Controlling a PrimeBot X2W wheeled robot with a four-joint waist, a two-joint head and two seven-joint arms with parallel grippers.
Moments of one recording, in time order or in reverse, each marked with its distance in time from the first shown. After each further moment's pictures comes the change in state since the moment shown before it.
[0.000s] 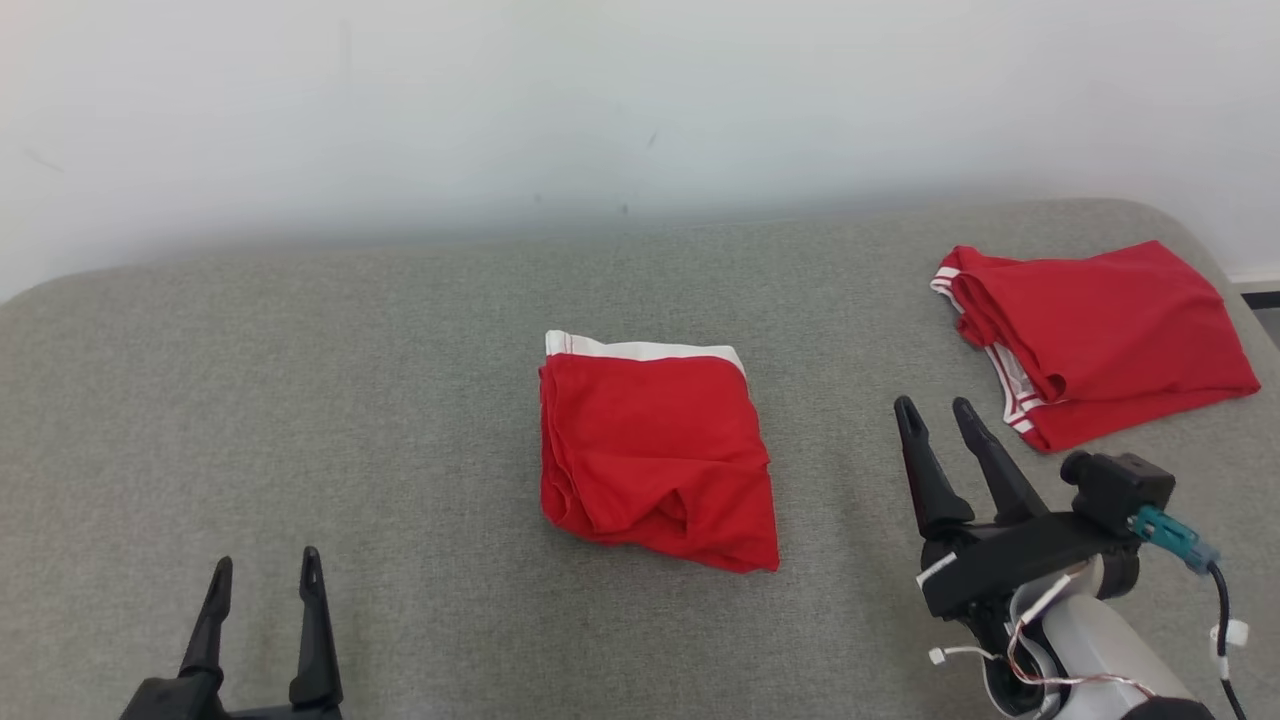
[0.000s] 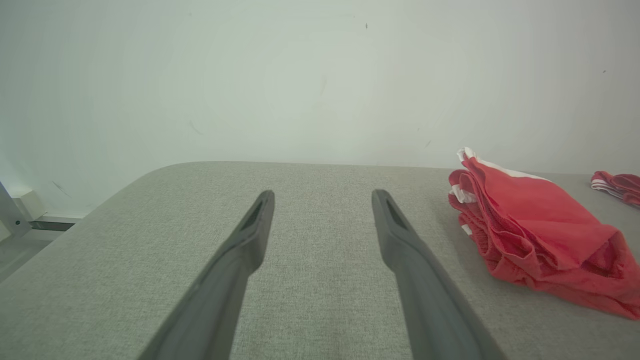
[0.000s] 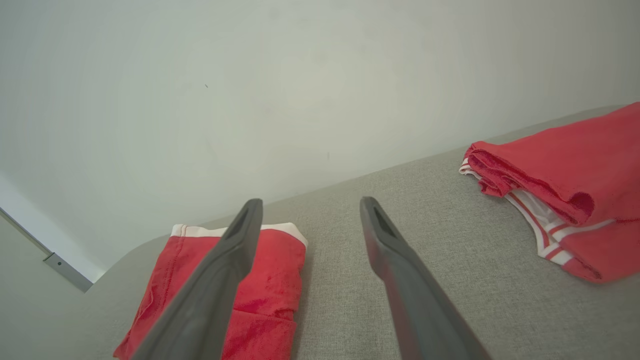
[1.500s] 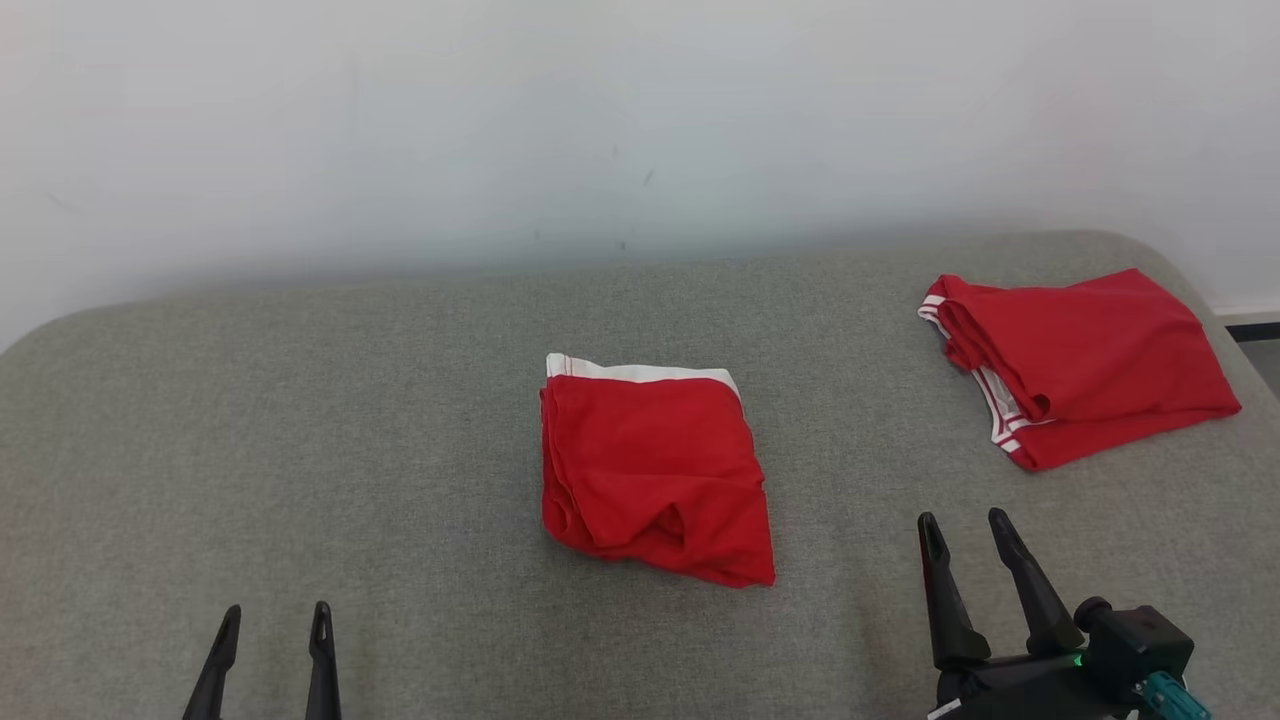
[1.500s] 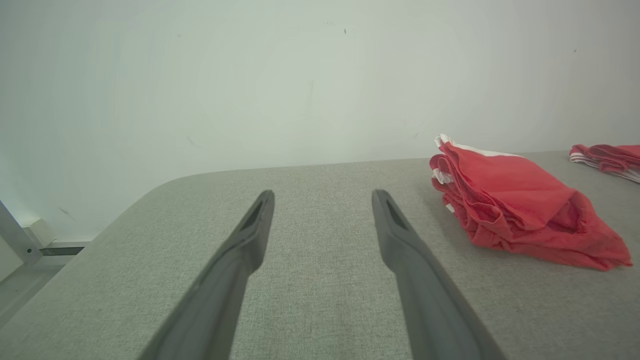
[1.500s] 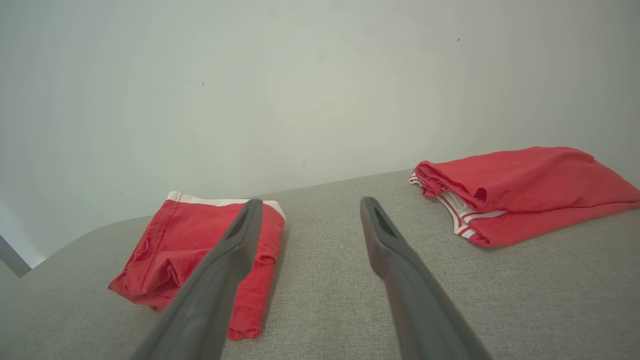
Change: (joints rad) left arm 0.121 0.029 -0.022 -0.085 0.056 -0.012 0.000; right arm 0.360 0.165 -0.258 -0.300 -0.429 0.000 -0.004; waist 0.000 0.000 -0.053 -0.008
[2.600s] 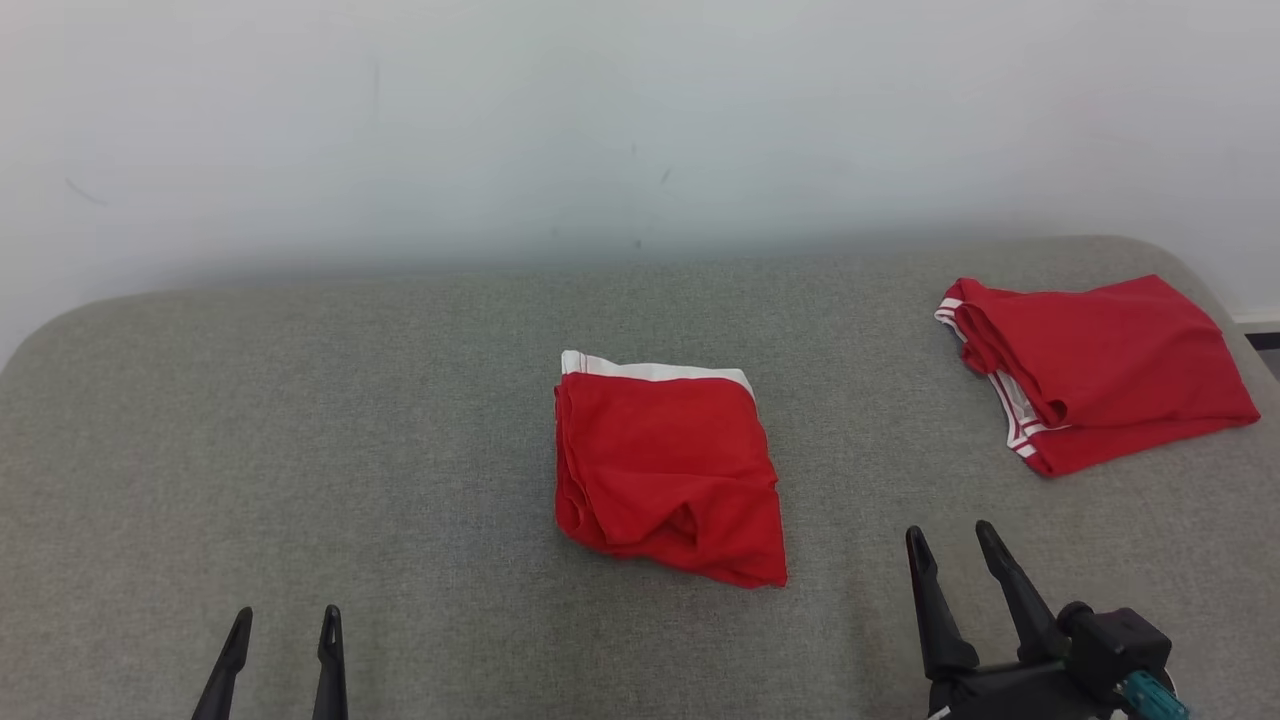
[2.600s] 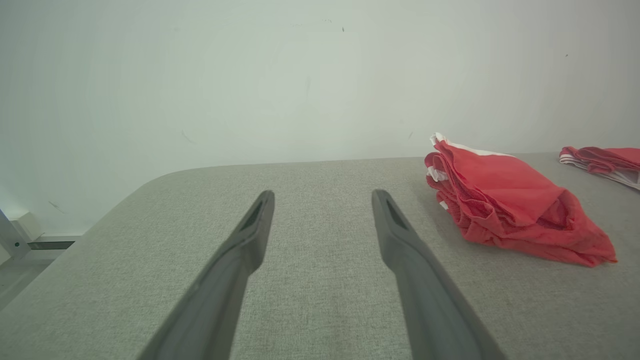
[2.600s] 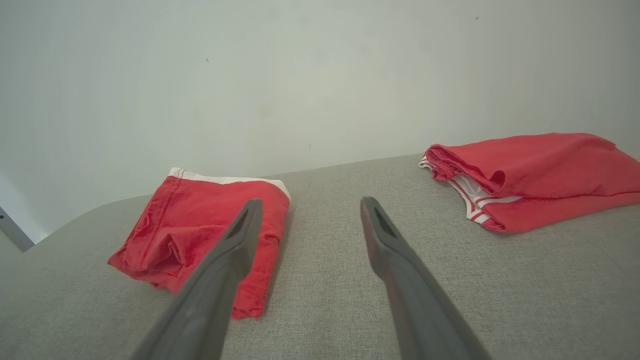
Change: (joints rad) left arm 0.004 0.022 -0.026 -0.001 -0.044 -0.019 0.000; right arm -0.003 -0.005 0.014 0.047 -0.011 0.000 0.000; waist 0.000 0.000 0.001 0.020
